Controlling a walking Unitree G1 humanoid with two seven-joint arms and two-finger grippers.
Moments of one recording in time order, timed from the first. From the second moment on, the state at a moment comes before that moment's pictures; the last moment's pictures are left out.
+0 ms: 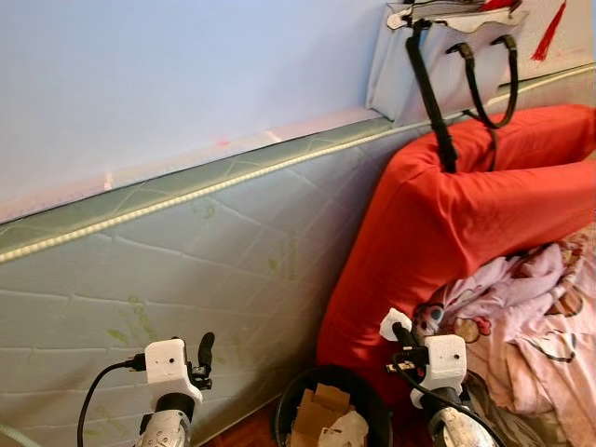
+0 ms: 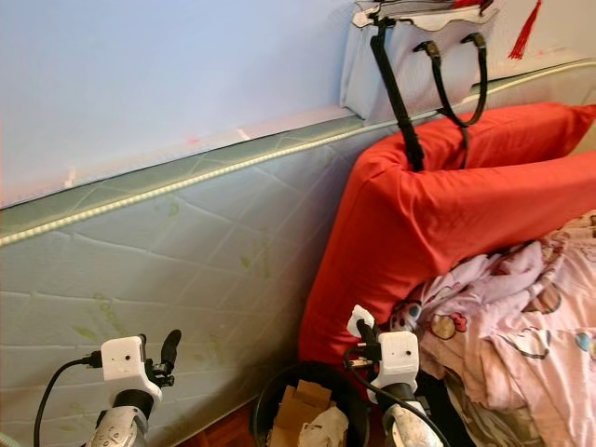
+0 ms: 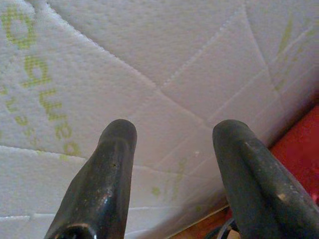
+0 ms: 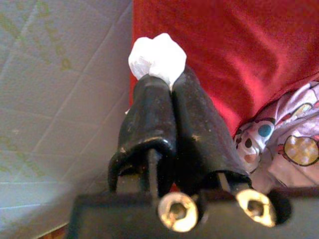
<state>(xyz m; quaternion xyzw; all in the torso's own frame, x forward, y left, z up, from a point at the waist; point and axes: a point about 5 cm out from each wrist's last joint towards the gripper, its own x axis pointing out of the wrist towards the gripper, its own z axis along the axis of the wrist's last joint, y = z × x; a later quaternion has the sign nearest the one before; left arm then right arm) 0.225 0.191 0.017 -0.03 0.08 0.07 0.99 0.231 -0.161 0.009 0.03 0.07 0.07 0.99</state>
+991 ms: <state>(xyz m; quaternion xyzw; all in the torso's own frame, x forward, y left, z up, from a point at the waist) 0.225 0.191 0.017 -0.03 0.09 0.07 0.99 0.232 -0.160 -0.006 0.03 0.11 0.12 0.99</state>
